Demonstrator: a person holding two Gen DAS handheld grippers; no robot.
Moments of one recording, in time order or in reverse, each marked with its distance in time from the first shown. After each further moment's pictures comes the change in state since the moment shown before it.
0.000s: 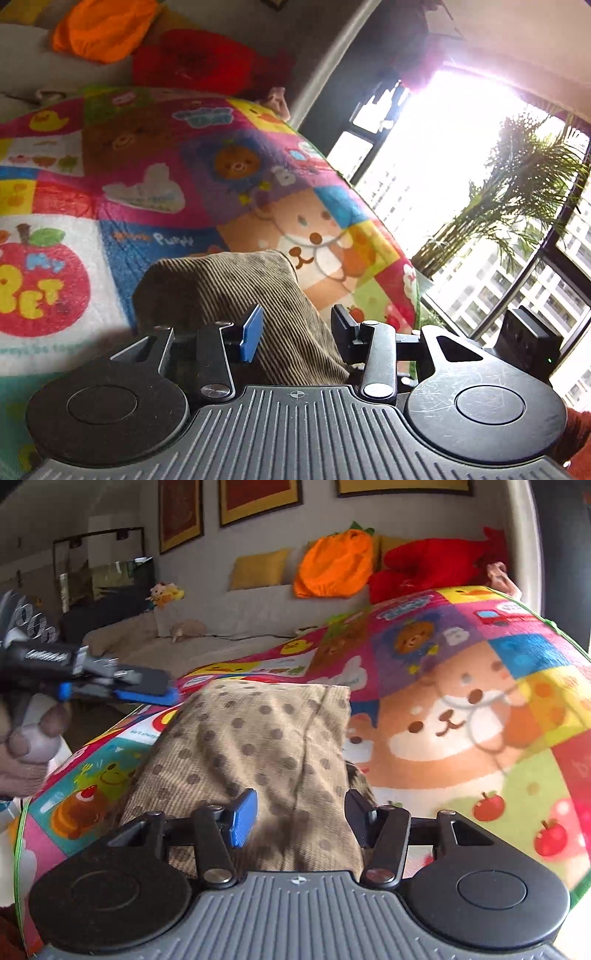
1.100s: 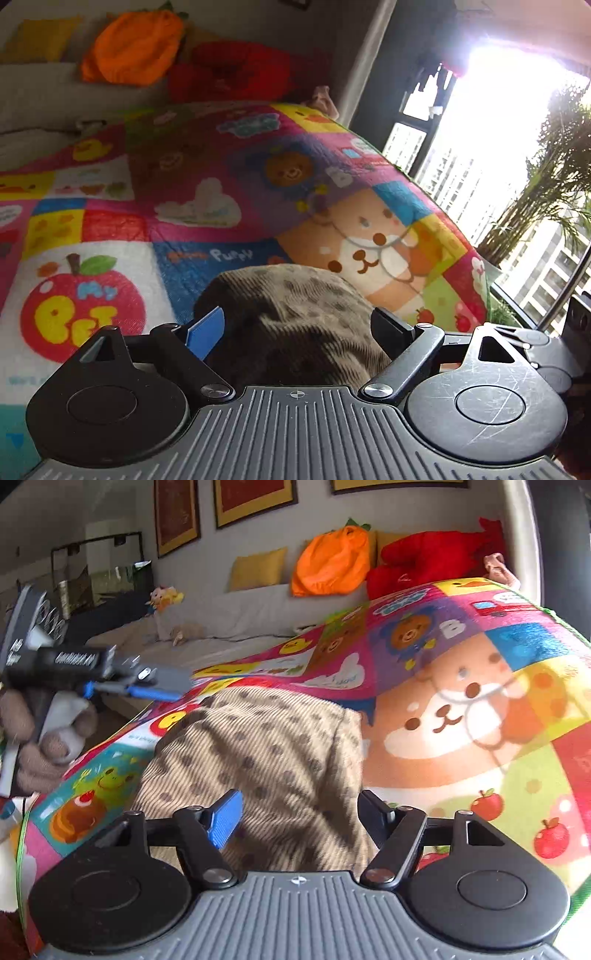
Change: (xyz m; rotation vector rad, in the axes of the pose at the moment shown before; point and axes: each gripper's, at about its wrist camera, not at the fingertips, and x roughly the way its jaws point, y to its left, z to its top) left arm -0.017 -0.008 -0.009 0.064 -0.020 0.245; right arm -0.005 -0.028 0.000 0.078 0.010 -0.040
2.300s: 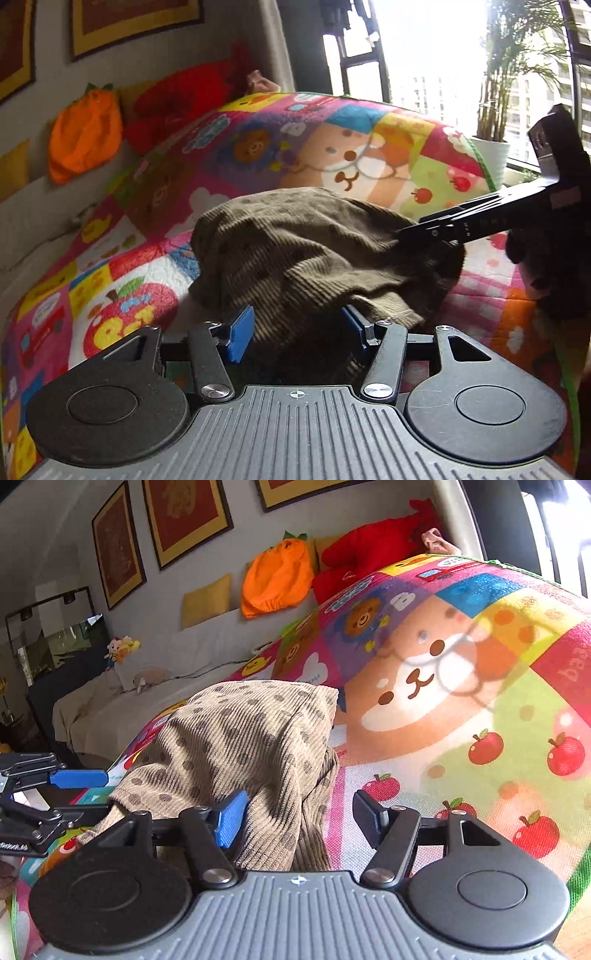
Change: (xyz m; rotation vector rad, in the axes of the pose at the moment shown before) left arm -0.034 -0.057 -0.077 0.607 -0.008 0.169; right arm 0.017 0.004 -0.035 0.218 -0.086 -0.049
